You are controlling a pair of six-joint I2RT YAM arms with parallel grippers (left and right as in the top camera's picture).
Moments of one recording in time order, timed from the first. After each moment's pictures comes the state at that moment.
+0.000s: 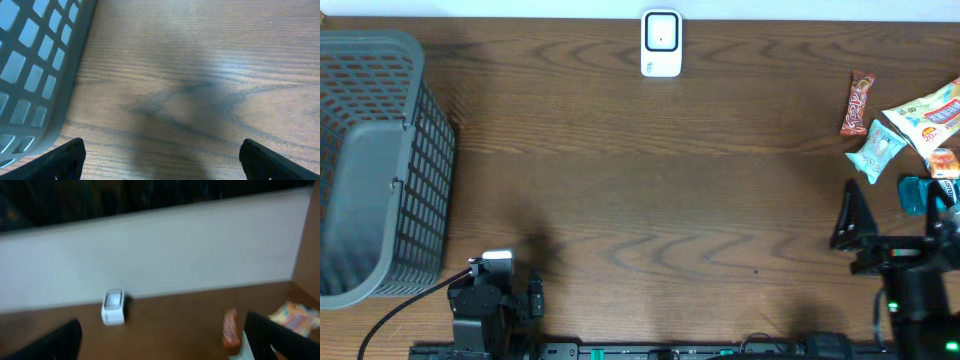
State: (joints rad) left arm -0.10 0.02 0.37 -1.10 -0.19 -0.02; right arm -0.01 0.40 0.96 -0.58 -0.04 0.15
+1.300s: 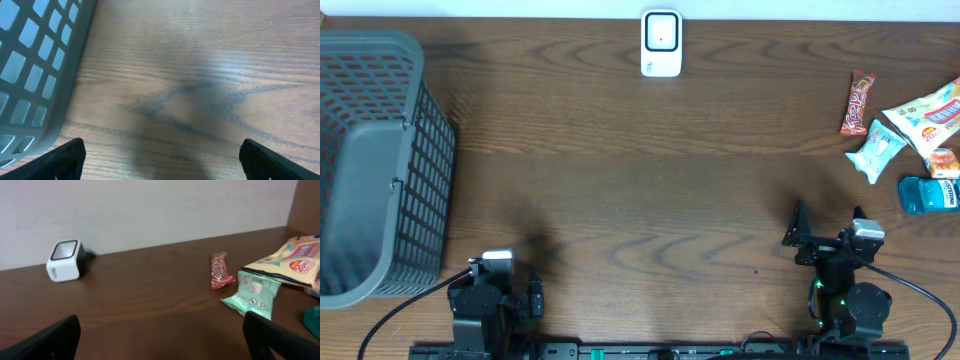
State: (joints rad) left arm -0.10 0.02 0.37 -1.10 -0.19 -0.02; right arm -0.12 0.01 0.01 -0.07 -0.06 0.15
